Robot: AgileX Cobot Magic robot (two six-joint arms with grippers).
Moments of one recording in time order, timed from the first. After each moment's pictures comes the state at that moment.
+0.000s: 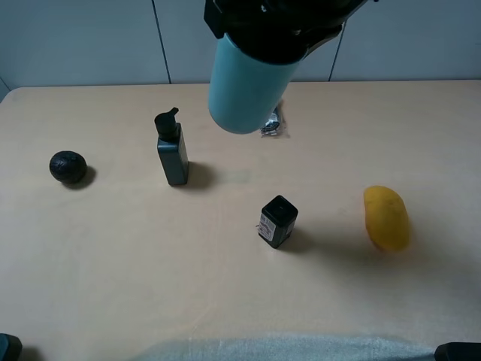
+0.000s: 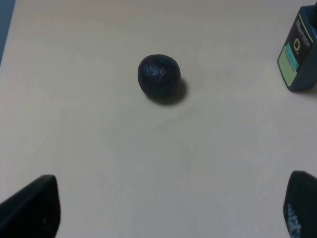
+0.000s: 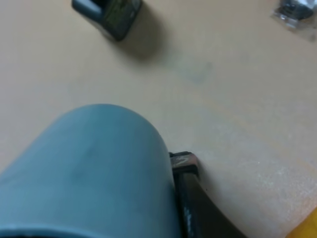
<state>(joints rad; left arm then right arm) -0.02 -0.01 -0.49 0.06 1.06 0.01 0.87 1.60 -1.55 -0.01 1.22 0.30</state>
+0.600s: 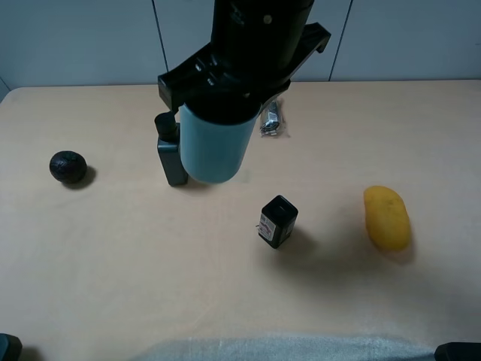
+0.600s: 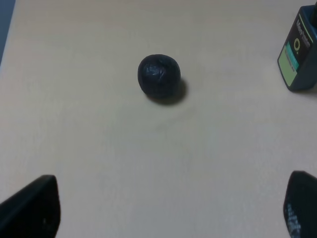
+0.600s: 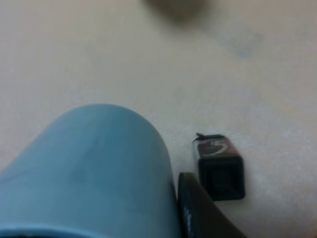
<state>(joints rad) -0.02 -0.01 -0.49 0.06 1.06 0.01 0.97 1.74 -1.54 0.01 1.22 0.30</state>
